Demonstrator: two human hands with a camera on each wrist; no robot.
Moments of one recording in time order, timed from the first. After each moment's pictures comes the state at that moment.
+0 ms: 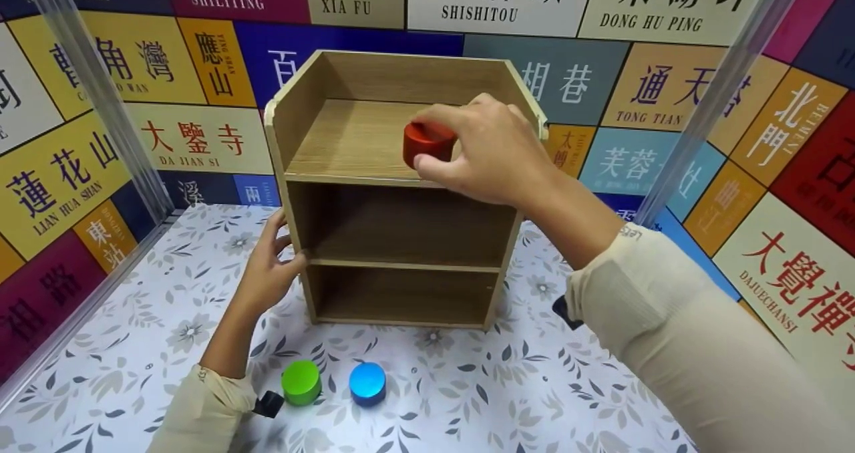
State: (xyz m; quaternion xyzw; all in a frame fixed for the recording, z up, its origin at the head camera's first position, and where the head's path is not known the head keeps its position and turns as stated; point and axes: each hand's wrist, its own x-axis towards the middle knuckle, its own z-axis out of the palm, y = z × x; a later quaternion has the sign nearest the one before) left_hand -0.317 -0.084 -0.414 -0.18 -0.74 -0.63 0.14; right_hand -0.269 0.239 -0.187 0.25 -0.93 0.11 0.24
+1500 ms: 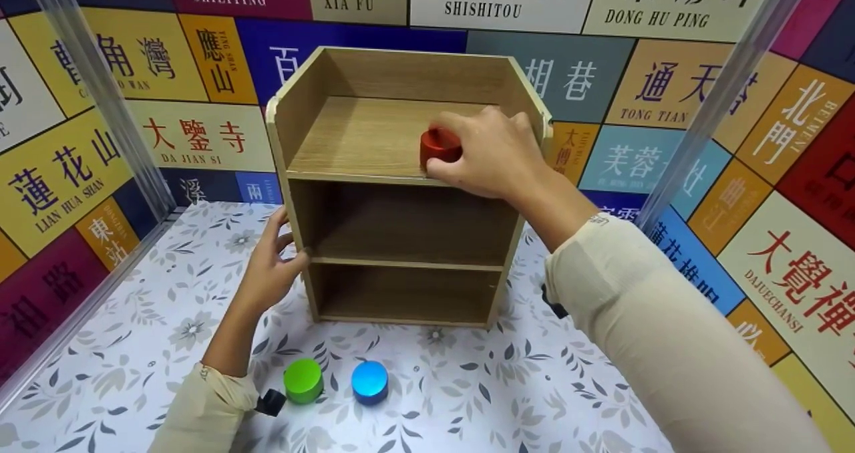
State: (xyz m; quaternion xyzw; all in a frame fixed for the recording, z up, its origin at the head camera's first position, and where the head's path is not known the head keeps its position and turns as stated) left_hand -0.318 -0.085 -0.414 -0.19 -0.75 -0.62 0.15; right_hand -0.308 0.244 -0.208 0.18 -0.97 0.03 0.18
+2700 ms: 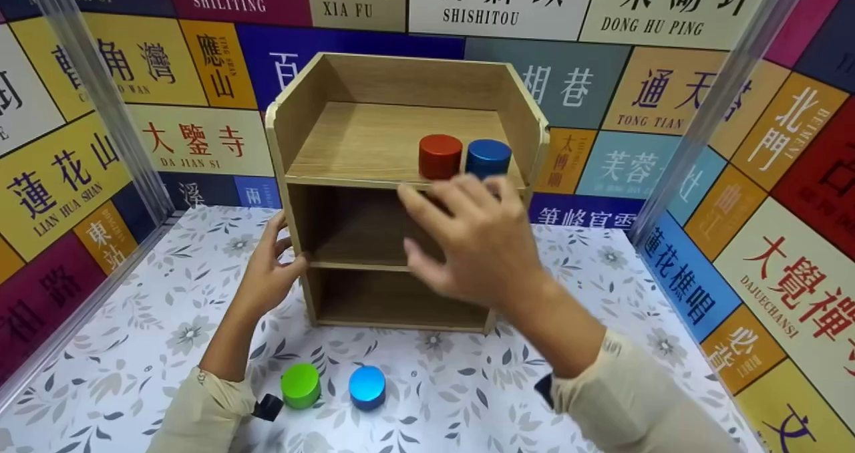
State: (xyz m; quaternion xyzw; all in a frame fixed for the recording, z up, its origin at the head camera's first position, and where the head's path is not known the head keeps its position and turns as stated) left_hand -0.318 -0.085 -0.413 -0.18 -0.75 -0.63 0.14; right_hand -0.233 0.228 -0.270 0.37 -0.79 0.03 0.48
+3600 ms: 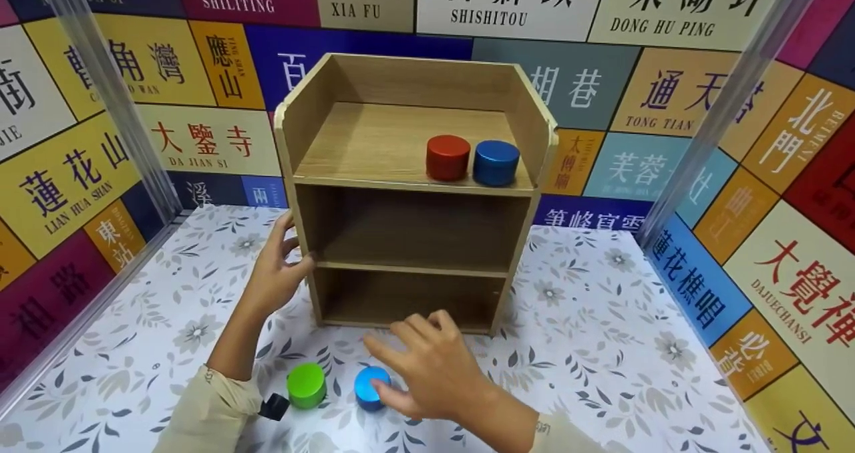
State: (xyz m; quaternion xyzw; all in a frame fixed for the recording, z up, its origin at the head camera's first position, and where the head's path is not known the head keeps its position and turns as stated) left_hand -0.319 -0.084 -0.414 -0.19 -0.74 -0.62 0.15; right_hand -0.209 0.195 -0.447 0.43 -0.82 0.02 0.37
